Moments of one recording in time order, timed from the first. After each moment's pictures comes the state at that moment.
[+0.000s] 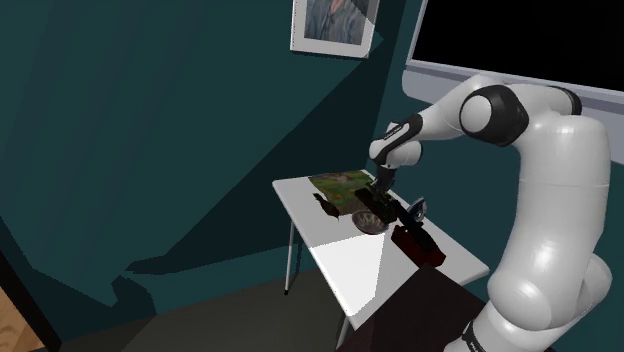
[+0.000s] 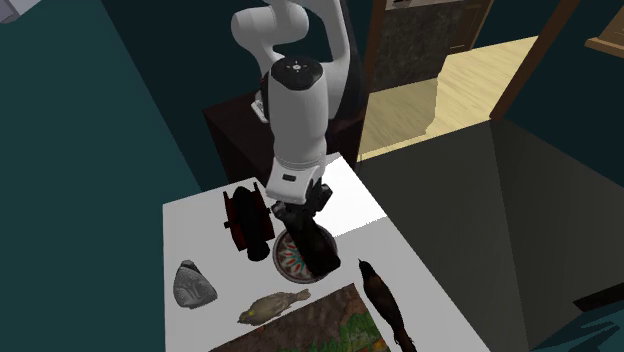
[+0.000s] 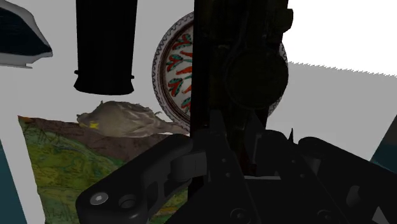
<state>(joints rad) -0.31 0.39 -0.21 -2.01 0.11 2.44 -0.39</state>
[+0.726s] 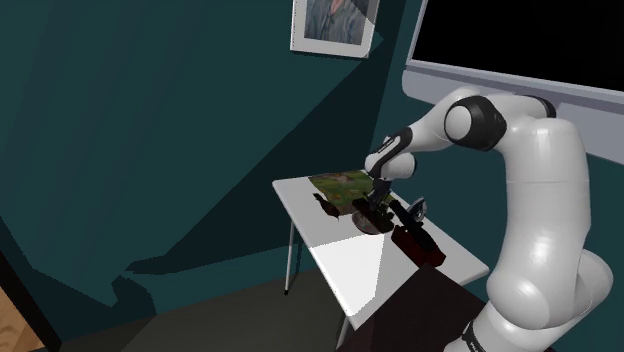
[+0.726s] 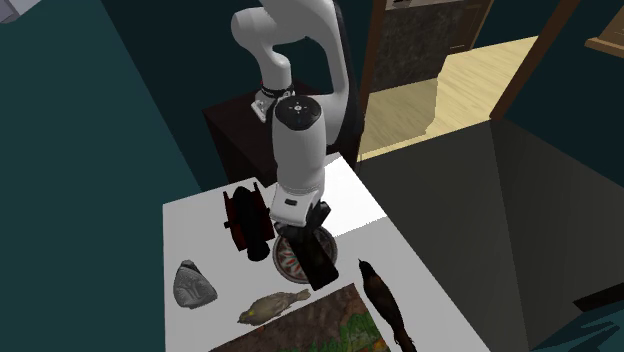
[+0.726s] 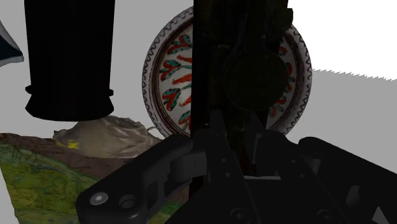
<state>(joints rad) -0.33 0.51 -0.18 -1.99 0.14 2.54 -0.41</state>
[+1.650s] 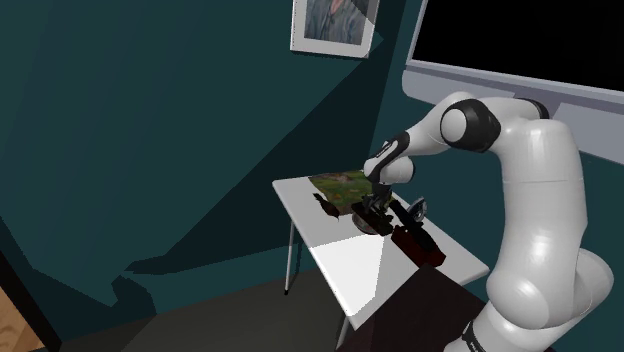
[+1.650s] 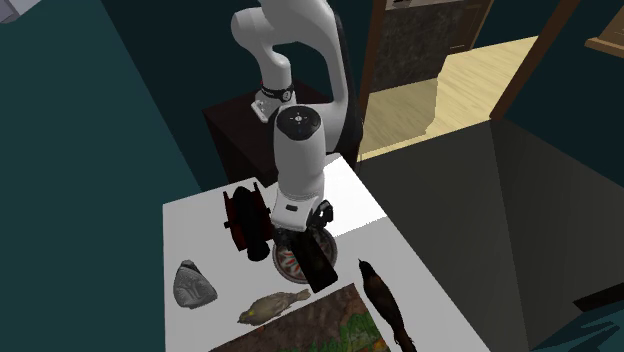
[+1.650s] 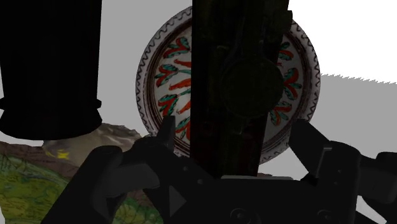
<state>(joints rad) -0.33 0.54 -0.17 -2.00 0.15 2.58 -0.42</state>
